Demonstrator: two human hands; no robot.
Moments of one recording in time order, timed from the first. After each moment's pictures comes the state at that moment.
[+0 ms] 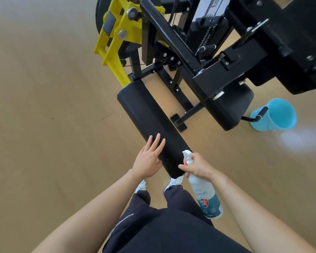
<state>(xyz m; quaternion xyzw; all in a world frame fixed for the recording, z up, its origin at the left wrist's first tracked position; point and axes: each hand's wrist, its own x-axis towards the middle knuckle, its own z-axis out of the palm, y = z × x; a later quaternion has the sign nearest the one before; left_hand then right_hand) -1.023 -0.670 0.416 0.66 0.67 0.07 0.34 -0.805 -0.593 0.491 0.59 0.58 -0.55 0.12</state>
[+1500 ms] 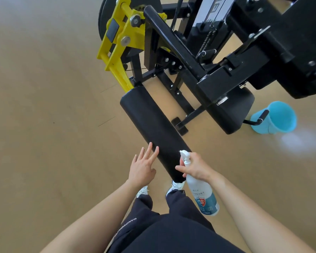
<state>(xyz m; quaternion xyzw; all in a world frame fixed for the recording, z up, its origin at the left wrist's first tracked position) -1.041 -0.692 0.403 0.61 0.71 0.00 0.34 -0.836 -0.588 0.499 0.56 0.63 -0.52 0.09</state>
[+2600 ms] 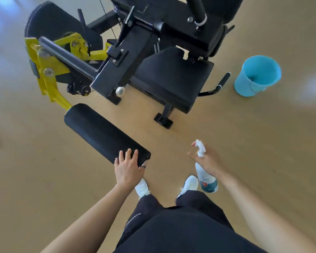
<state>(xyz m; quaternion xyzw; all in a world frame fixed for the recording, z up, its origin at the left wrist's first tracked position) -0.852 -0.656 0.458 0.59 0.77 -0.14 0.19 -0.546 -0.600 0.482 0.63 0.57 -0.51 -0.11</state>
